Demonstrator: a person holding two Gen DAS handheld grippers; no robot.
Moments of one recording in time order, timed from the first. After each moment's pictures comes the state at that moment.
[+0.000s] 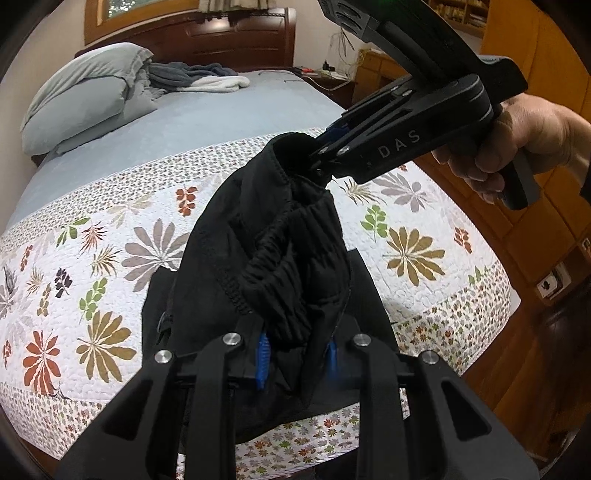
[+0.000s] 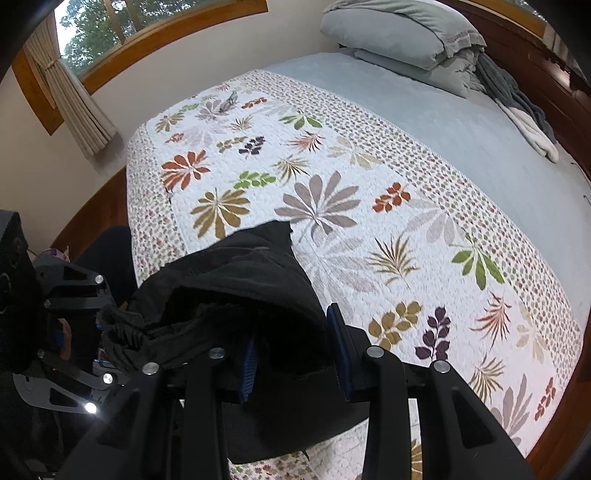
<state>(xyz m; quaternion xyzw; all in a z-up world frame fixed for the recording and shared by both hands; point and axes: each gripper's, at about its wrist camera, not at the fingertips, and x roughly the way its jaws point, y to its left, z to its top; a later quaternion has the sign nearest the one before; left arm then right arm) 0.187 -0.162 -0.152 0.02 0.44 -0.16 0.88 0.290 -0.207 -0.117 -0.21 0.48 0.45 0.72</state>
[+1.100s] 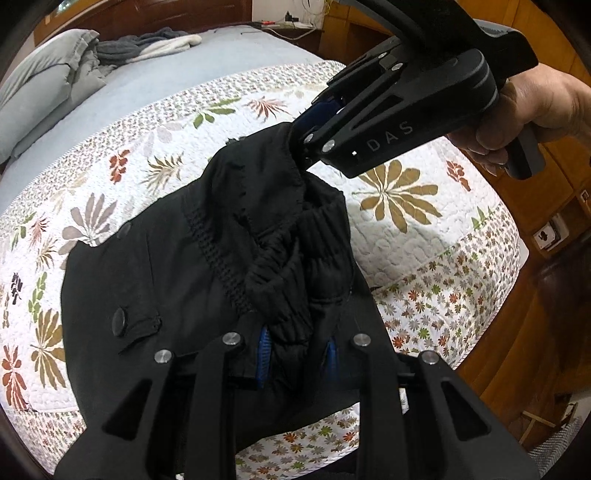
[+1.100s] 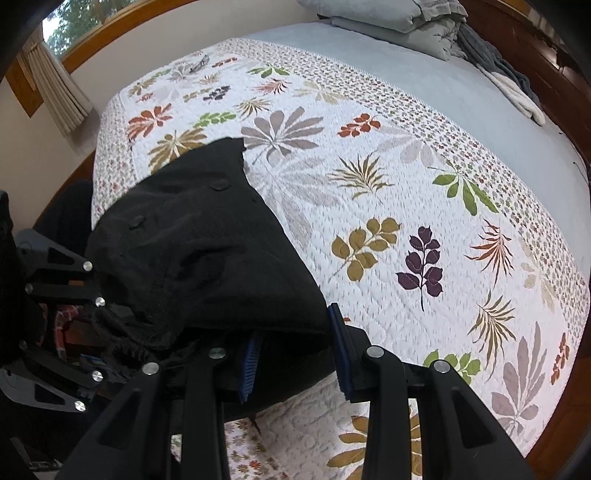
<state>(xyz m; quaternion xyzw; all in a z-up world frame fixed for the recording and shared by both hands) 0.205 -0.238 -0.247 0.07 0.51 -0.20 0.83 0.292 -0.277 -0.221 -0.24 0.50 0.42 0.72</state>
